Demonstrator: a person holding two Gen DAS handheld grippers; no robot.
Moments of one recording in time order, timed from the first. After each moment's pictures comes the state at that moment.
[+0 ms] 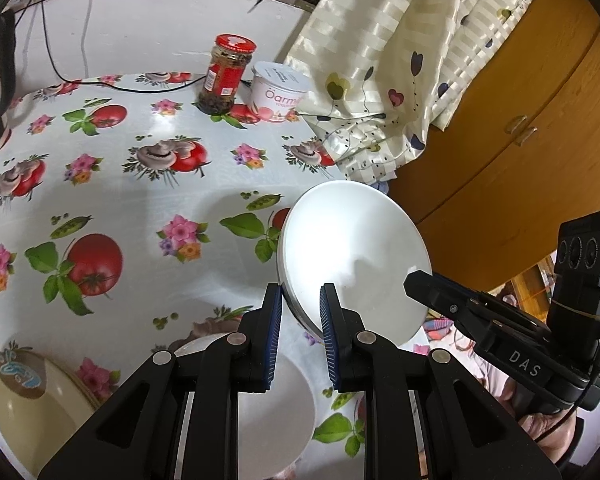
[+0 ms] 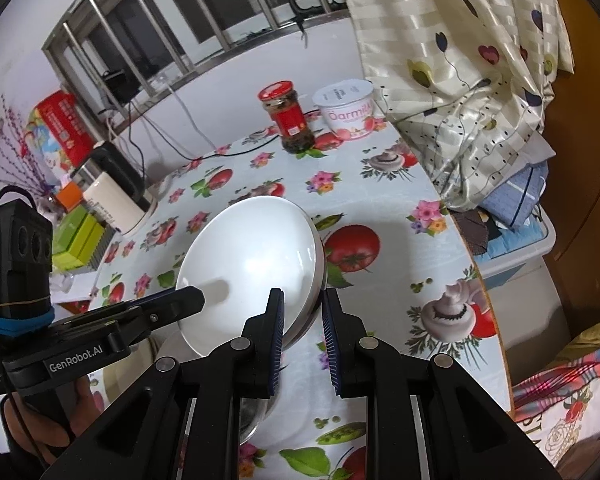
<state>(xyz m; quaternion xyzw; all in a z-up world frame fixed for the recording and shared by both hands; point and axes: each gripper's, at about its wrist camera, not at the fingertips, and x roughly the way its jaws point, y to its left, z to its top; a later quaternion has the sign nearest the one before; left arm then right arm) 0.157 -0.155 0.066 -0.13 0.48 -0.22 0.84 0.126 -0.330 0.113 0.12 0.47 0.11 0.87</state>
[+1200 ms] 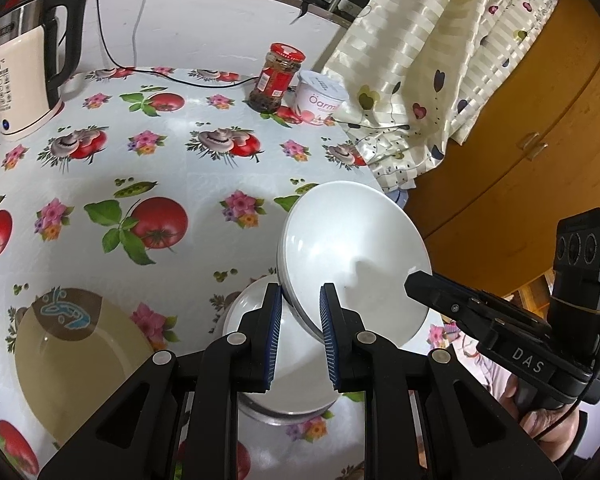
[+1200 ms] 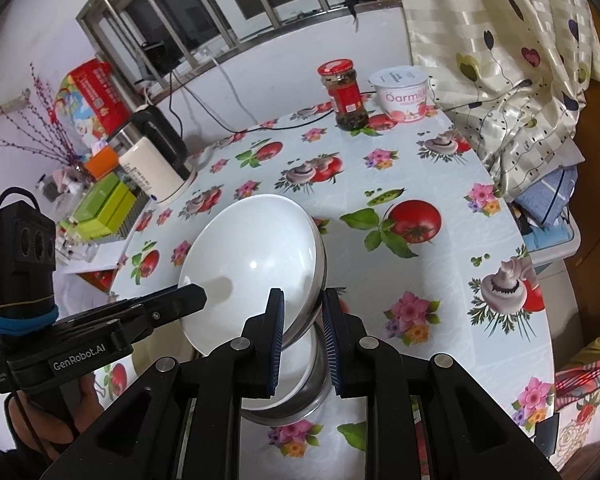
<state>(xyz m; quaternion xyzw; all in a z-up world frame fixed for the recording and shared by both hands) 0.108 -0.102 0.069 -0.15 0.47 -0.18 0.85 0.102 -0.276 0.112 0.11 0.48 0.16 0.85</state>
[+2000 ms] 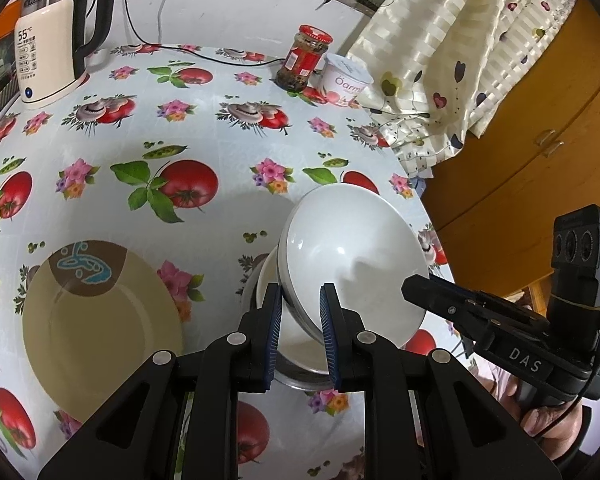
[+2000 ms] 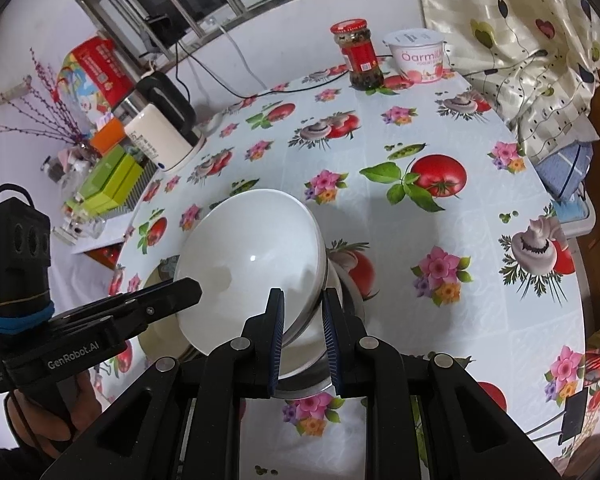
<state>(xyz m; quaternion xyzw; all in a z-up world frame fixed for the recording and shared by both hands) 0.088 -0.087 0.049 -0.15 0.50 -0.15 0.84 0.090 -0.258 0.085 0.11 0.52 0.18 0.83</state>
